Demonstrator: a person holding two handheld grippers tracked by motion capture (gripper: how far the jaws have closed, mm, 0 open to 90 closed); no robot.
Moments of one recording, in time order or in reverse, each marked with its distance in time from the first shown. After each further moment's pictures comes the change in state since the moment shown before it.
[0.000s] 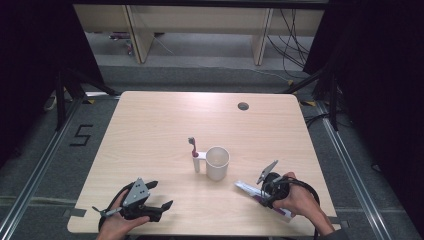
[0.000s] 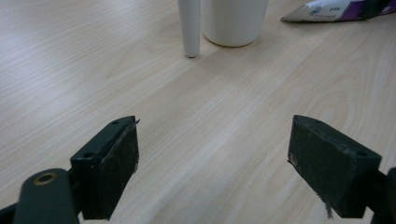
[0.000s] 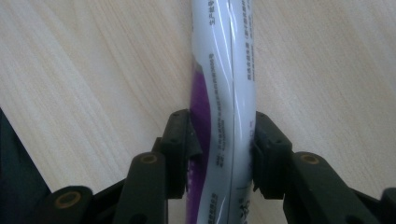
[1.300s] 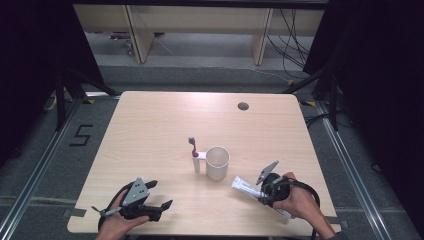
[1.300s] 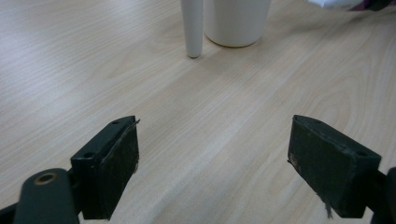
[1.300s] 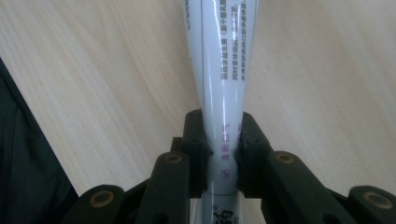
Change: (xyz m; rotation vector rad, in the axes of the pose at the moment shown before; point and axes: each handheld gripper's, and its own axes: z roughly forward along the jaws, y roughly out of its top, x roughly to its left) left arm 0.001 0.000 -0.001 -0.008 0.007 -0.001; right arm 0.007 0.000 -0.015 -0.058 -0.024 -0.031
